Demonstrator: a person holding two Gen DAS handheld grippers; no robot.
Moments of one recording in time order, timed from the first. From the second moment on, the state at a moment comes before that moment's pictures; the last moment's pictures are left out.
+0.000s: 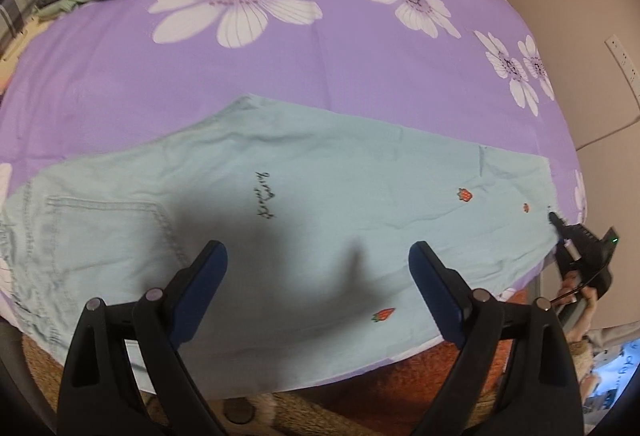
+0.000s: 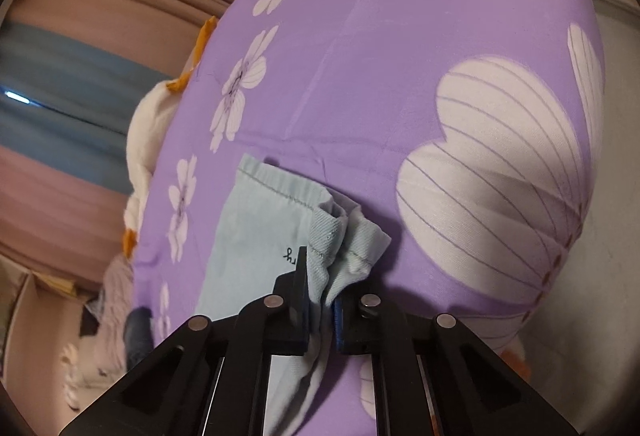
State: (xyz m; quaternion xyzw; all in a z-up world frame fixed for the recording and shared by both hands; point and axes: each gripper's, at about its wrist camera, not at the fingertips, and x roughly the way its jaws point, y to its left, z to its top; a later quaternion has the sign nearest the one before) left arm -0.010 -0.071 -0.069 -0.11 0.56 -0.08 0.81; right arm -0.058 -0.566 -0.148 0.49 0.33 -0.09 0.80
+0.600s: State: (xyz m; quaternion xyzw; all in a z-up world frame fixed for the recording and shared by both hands) left arm -0.031 -0.015 -0.055 -0.12 0.53 -0.02 0.84; right arm -0.016 -0.401 0.030 0.28 0.26 0.10 0.92
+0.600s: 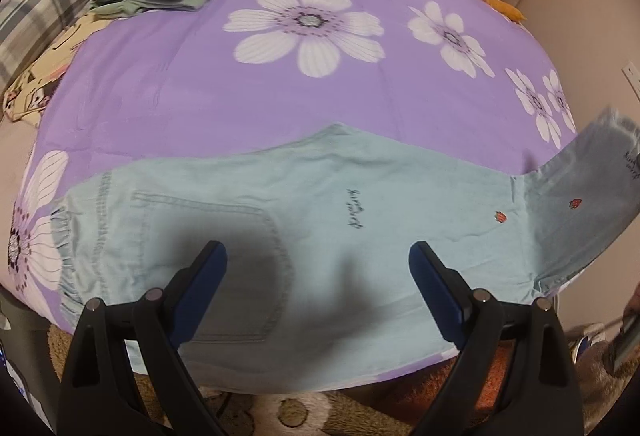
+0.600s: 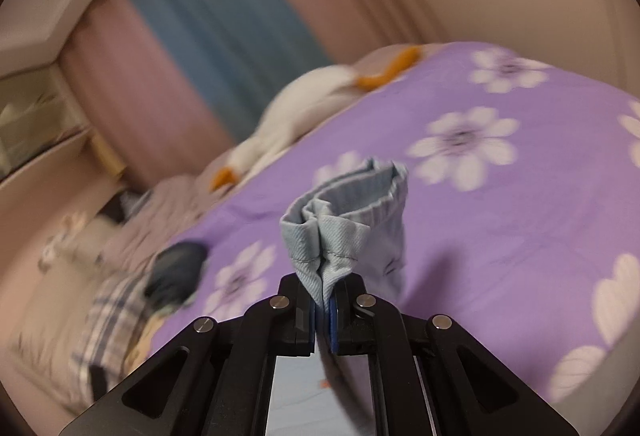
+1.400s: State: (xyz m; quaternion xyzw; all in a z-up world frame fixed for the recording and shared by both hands) left arm -0.037 0.018 -0.071 -0.16 0.53 -0.01 0.83; right arm 0.007 -0.208 -0.107 0.11 0.57 0.23 0.78
